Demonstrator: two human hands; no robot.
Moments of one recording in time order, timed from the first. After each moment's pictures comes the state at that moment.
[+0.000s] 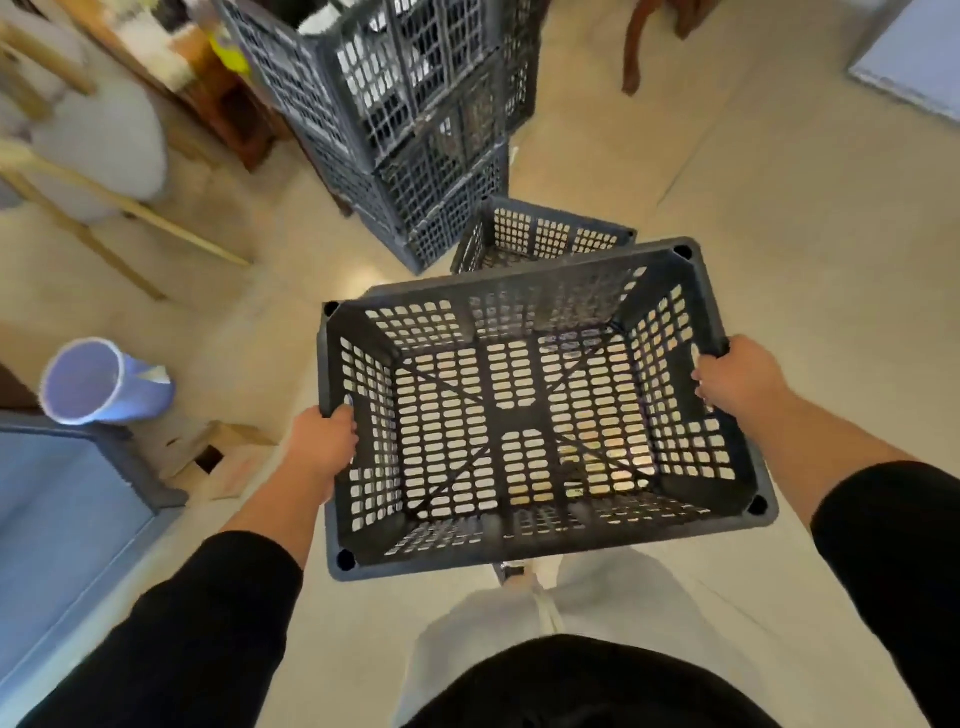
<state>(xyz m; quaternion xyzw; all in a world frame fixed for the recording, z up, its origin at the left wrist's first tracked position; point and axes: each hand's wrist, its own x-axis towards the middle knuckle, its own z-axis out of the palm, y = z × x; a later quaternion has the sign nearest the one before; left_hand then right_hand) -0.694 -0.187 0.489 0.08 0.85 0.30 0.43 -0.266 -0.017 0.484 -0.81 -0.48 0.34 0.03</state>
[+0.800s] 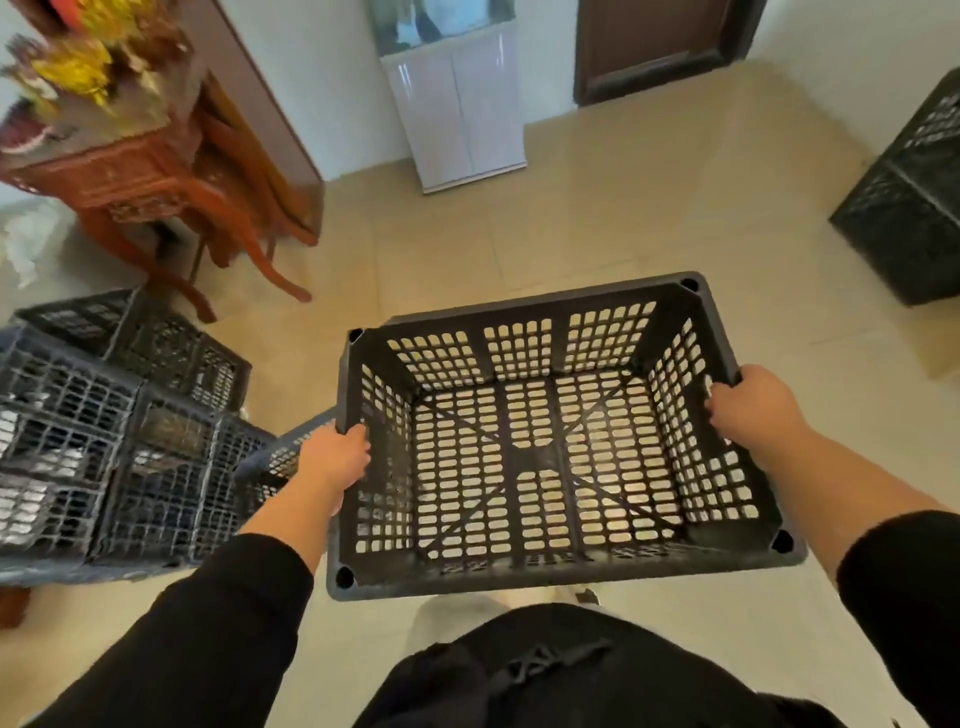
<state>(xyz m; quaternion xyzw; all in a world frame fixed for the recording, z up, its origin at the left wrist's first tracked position) -0.255 0.045 0.560 0.51 0.71 0.11 0.47 0.160 -0.200 0.577 -0.92 -0.13 0.26 0.25</state>
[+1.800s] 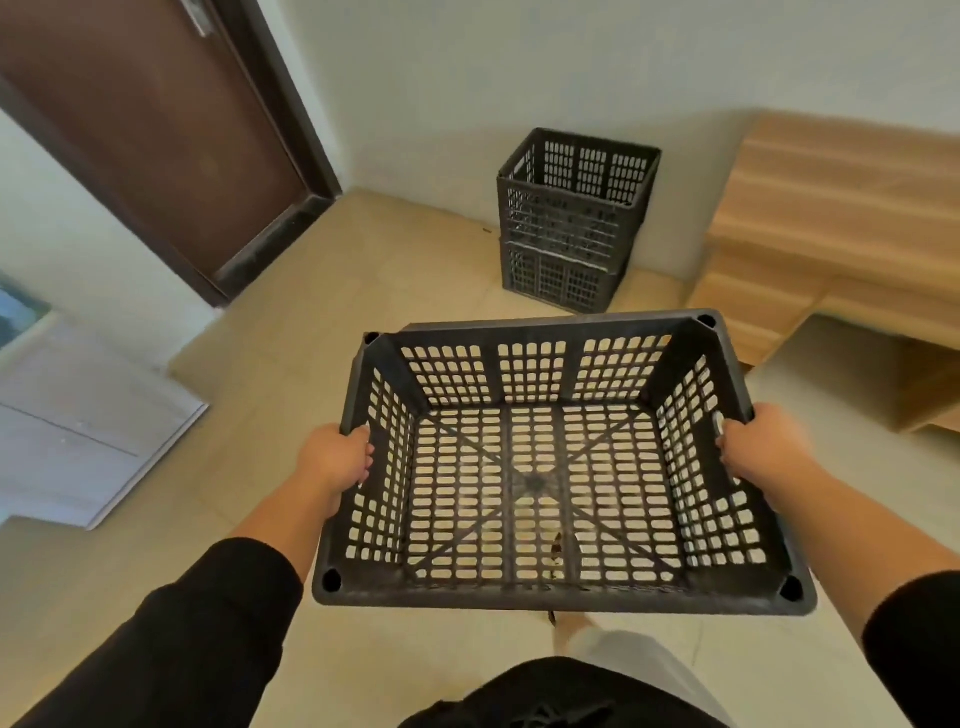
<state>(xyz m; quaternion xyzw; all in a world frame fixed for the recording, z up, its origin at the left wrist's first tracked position) 0.527 0.270 0.571 0.78 0.41 -0.08 0.47 0.580 -0.202 0.578 -0.87 0.30 0.16 0.36</state>
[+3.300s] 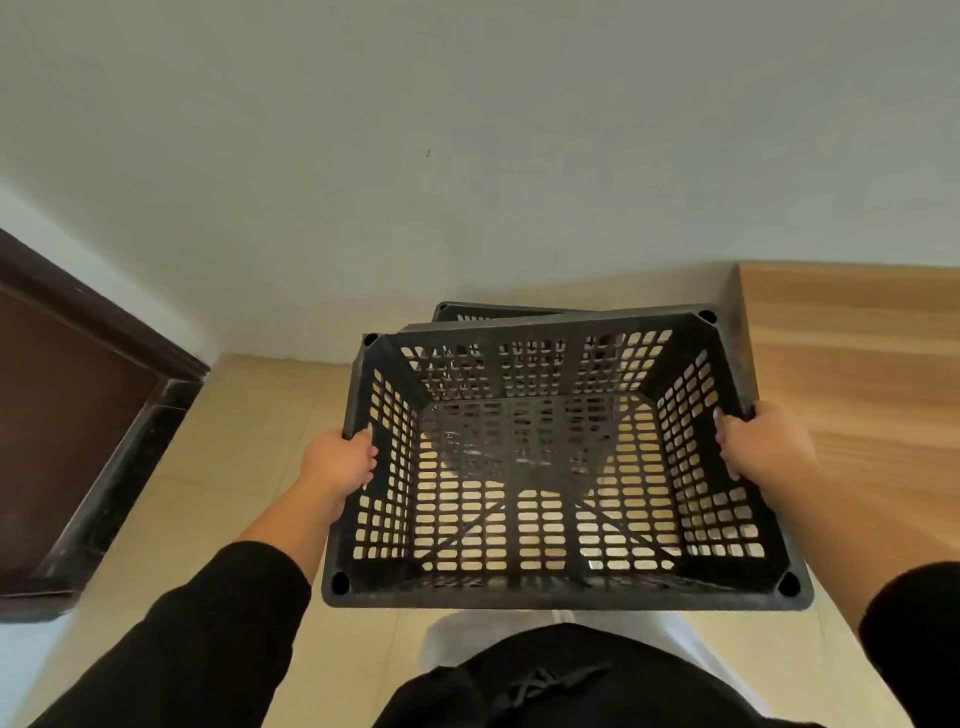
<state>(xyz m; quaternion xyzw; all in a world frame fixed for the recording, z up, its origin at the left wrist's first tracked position) 1.442 0.202 0.569 0.82 0.31 -0.15 0.46 1.352 -0.269 0.548 -0.79 0.44 0.10 0.40</state>
